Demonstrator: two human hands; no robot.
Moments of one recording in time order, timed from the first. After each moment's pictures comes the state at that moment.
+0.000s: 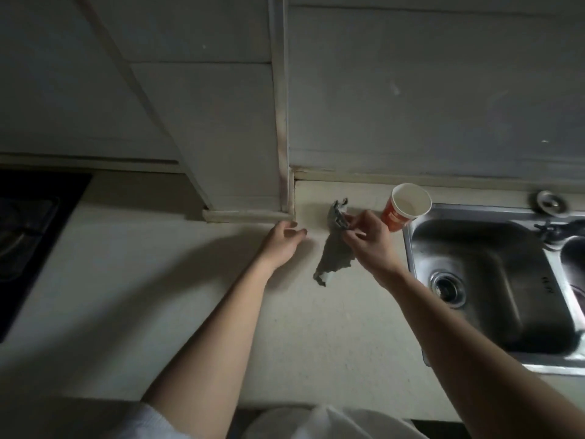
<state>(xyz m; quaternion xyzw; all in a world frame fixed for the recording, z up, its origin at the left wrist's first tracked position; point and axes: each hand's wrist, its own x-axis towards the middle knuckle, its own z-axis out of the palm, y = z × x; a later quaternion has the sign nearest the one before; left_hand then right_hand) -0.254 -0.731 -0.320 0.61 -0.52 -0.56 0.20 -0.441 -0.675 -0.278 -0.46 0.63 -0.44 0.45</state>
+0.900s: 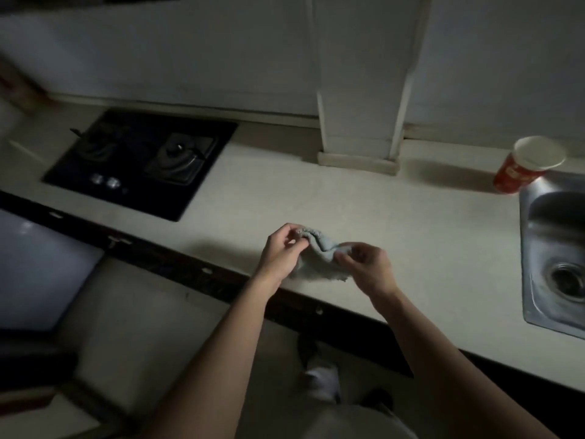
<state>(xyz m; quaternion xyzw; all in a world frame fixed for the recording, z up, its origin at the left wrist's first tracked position) -0.073 -0.503 -0.290 0.65 -0.42 -0.48 0.41 -0.257 -0.498 -0.315 -0.48 0.61 -0.36 0.52</state>
